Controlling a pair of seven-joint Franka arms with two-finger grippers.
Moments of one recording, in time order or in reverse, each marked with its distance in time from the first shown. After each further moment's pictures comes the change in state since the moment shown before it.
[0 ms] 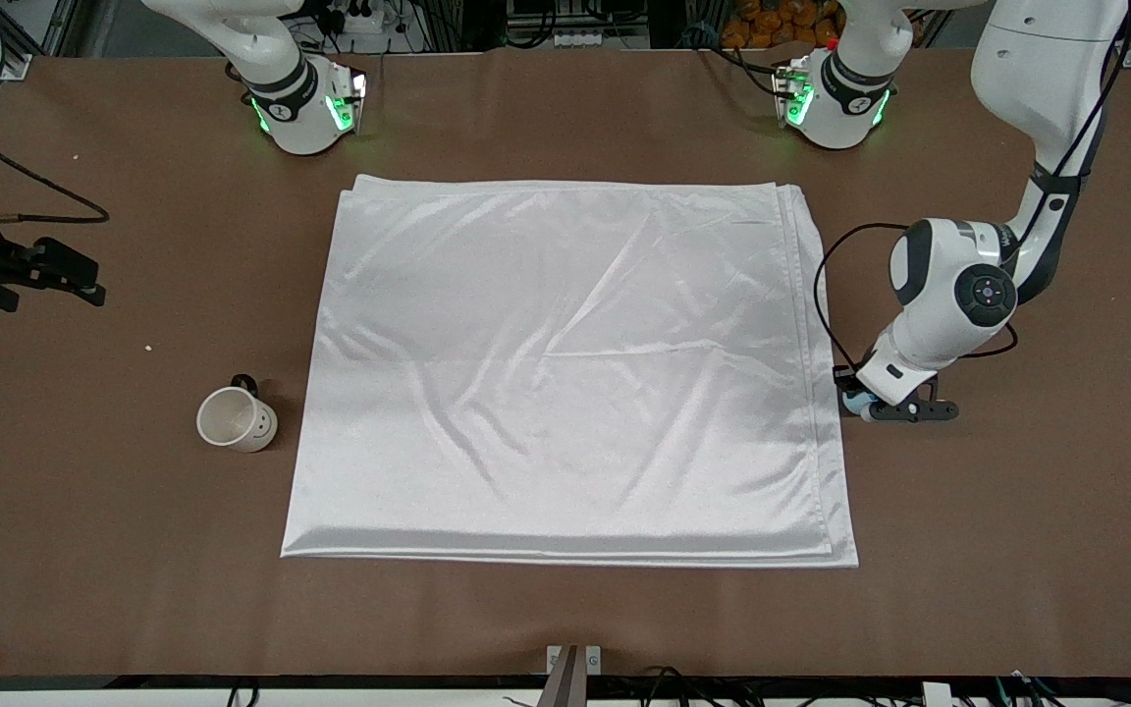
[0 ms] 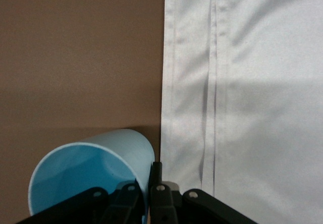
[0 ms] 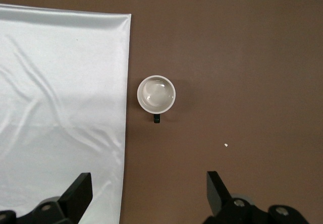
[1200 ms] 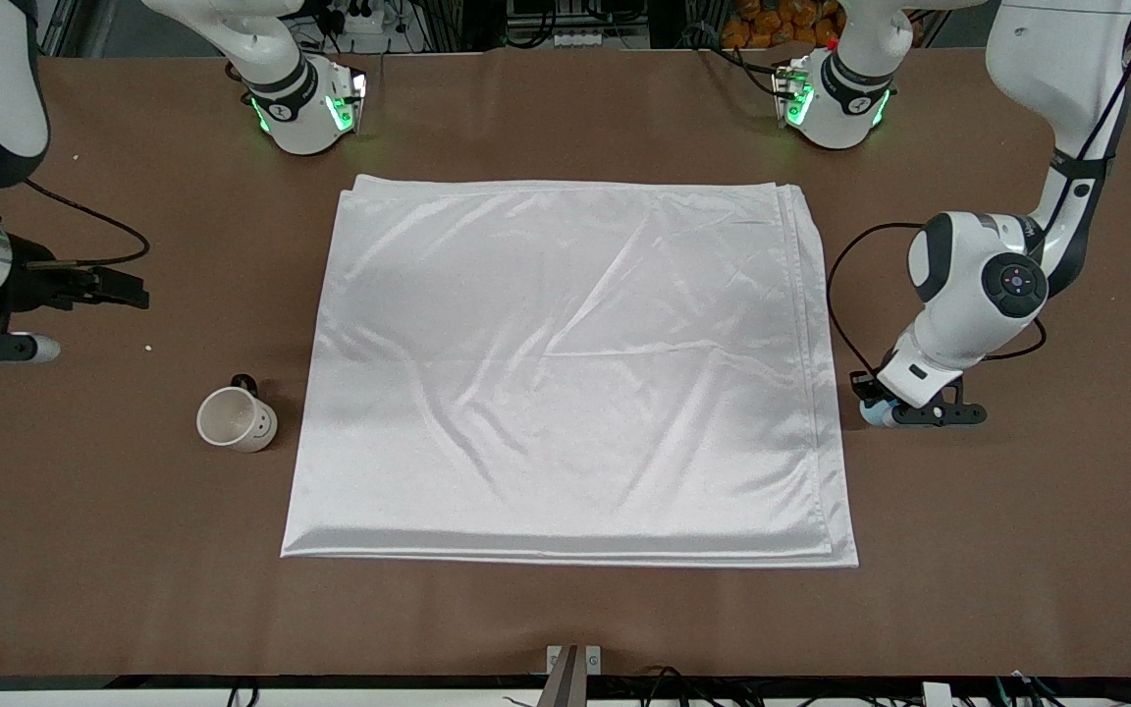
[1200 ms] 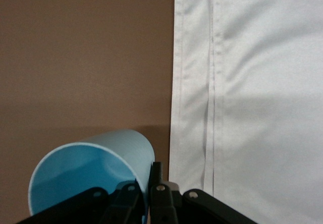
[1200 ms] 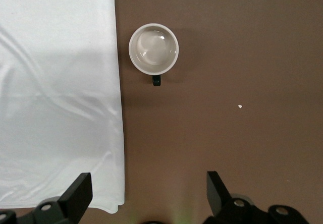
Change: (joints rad) left arm 0.000 -0.055 0.018 0.043 0.000 -0.042 0.010; right arm -0.004 0.093 0.001 -0.057 0.000 -0.084 0.053
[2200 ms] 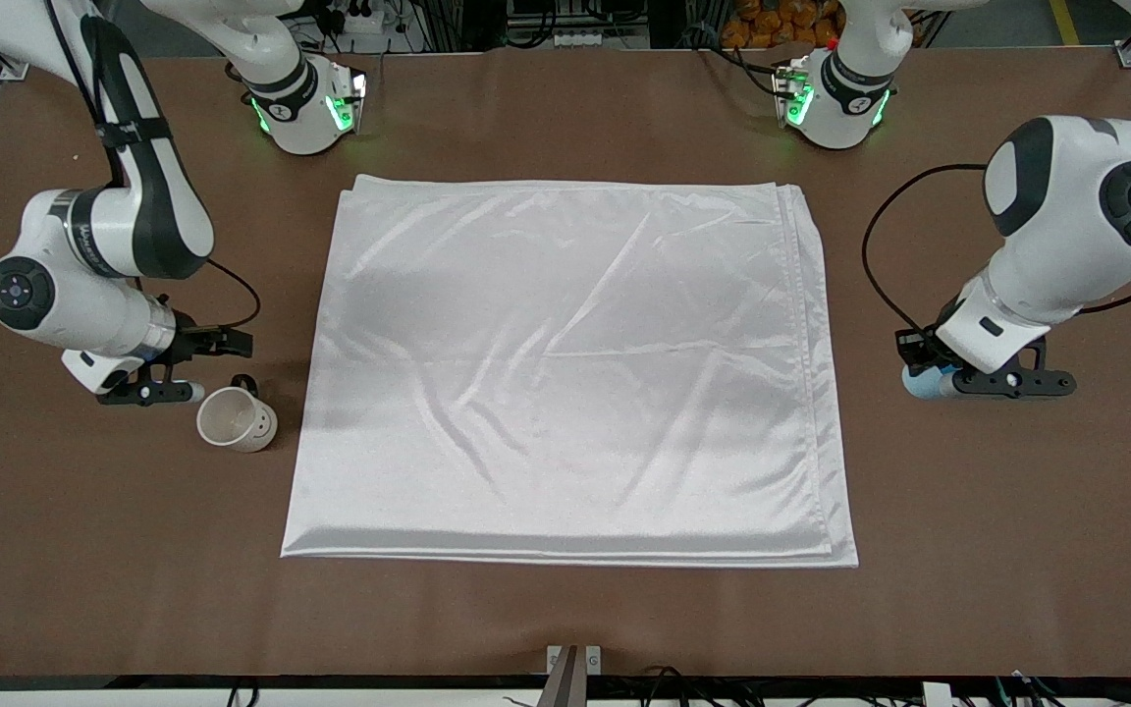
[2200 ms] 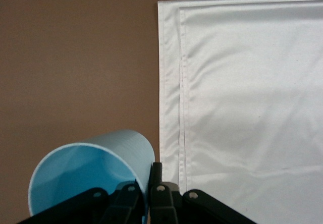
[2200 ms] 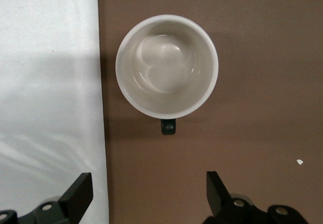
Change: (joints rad) left arm -0.039 -0.216 0.001 0.222 0.001 -0.479 0.000; right arm 0.027 0.109 0.002 -0.406 0.001 0.585 0.003
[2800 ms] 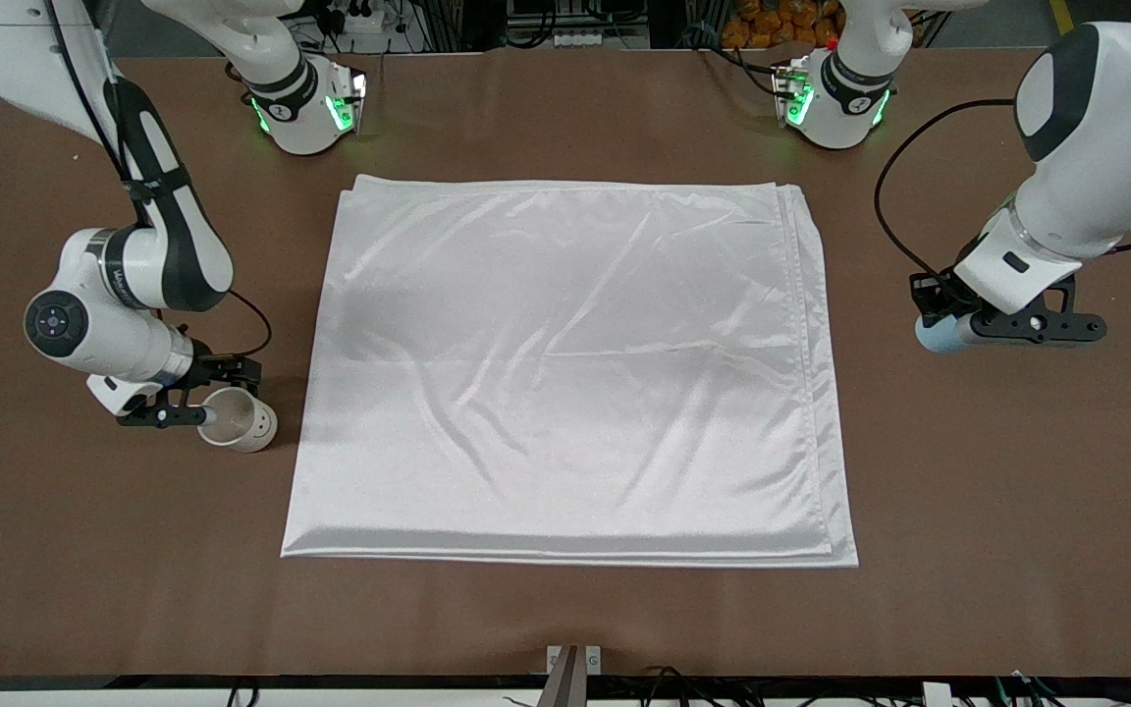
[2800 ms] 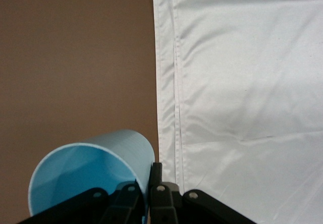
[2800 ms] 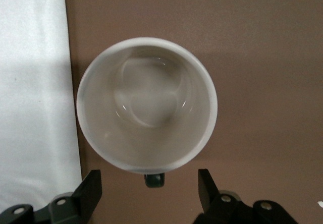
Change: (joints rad) left arm -0.007 -0.110 -0.015 0.014 0.000 -0.163 0.000; right arm -0.020 0.119 -0.002 0.000 0.000 0.173 0.000
